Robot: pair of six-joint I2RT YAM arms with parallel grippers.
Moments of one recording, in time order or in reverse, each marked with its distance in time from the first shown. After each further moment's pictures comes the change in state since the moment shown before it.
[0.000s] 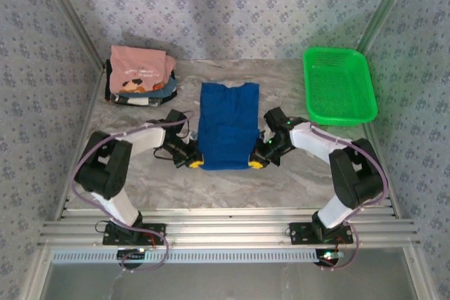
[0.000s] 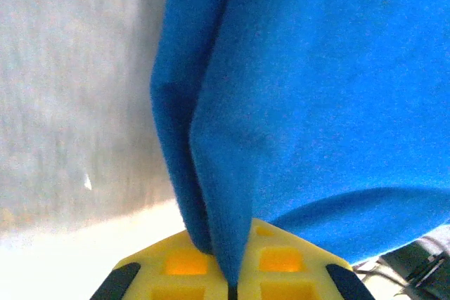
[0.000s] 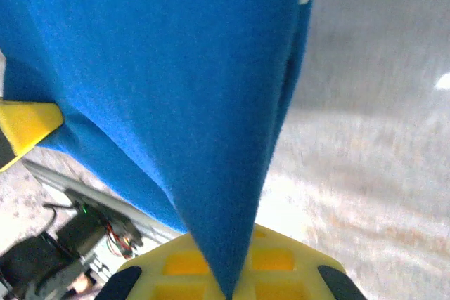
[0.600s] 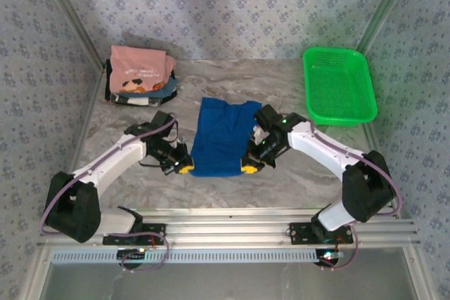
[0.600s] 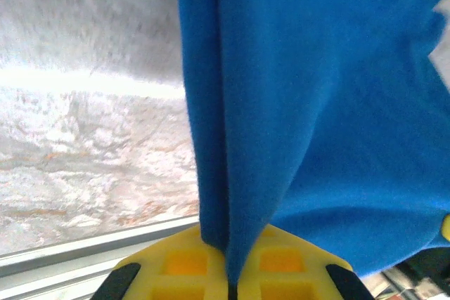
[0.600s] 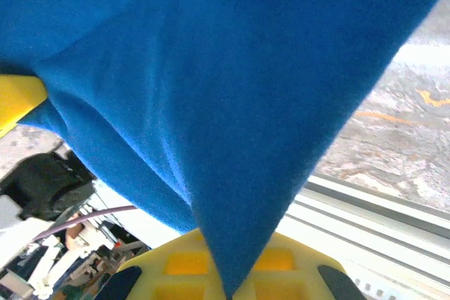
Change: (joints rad) left arm 0.016 -0.338 0.016 -0.272 -0.059 -0.122; right arm 0.111 -0.082 0.182 -0.234 -0.041 -0.005
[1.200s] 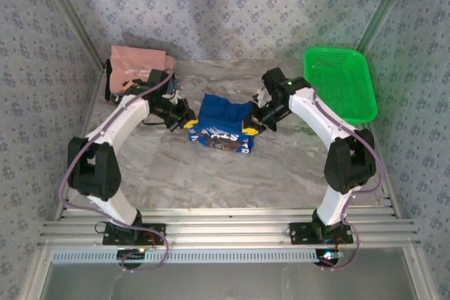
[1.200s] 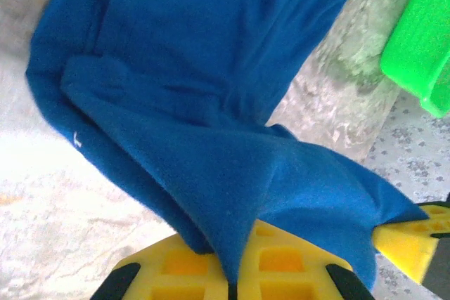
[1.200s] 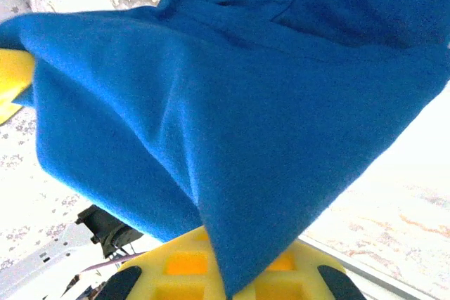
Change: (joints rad) left arm 0.132 0.363 0.502 0.003 0.085 0.075; right arm -0.185 0.258 0.433 -0.151 -0.008 -0.185
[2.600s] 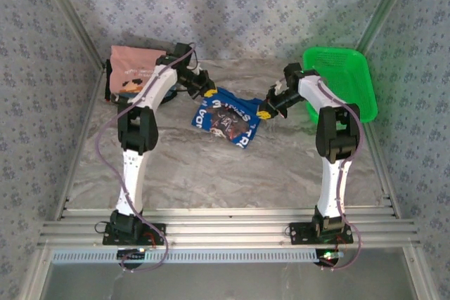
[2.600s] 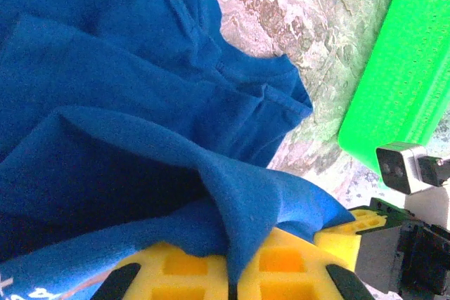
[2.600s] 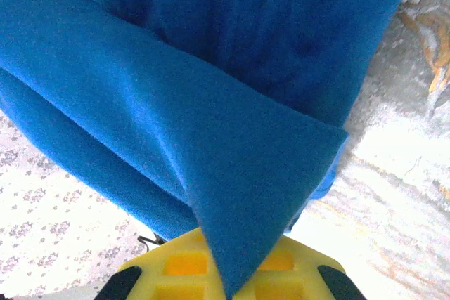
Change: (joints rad) left arm -0.014 0.716 0.874 -0.118 0.061 0.034; right arm -0.250 0.358 0.177 0.077 -0.105 -0.098
